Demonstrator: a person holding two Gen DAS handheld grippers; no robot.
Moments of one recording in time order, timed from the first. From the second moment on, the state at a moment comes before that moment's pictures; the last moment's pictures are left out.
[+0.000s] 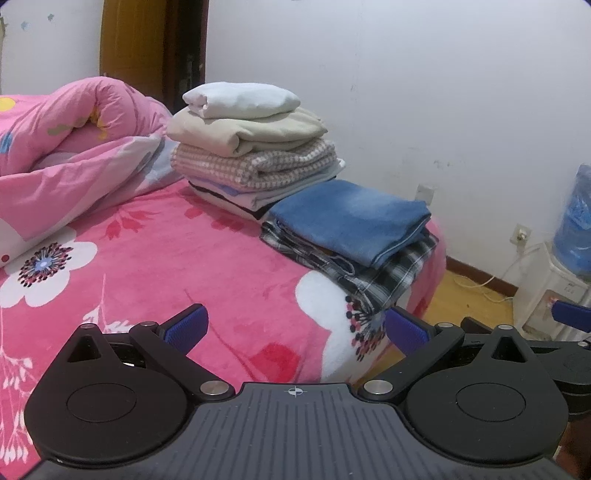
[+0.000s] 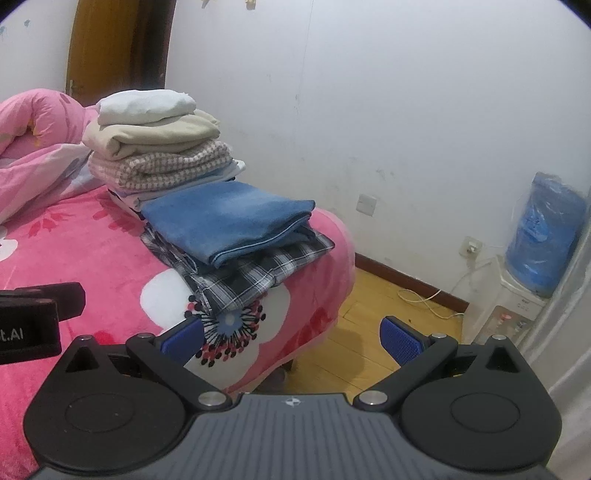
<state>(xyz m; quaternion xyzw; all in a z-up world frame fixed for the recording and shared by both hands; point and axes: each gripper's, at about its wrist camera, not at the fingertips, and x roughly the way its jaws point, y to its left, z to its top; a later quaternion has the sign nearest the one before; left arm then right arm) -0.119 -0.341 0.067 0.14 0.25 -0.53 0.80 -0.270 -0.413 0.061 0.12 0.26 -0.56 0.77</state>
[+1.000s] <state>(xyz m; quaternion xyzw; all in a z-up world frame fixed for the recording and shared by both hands) -0.120 -0.348 0.064 0.15 0.25 -0.52 0.80 -0.276 -0.418 0.066 0.14 0.26 -0.58 0.76</state>
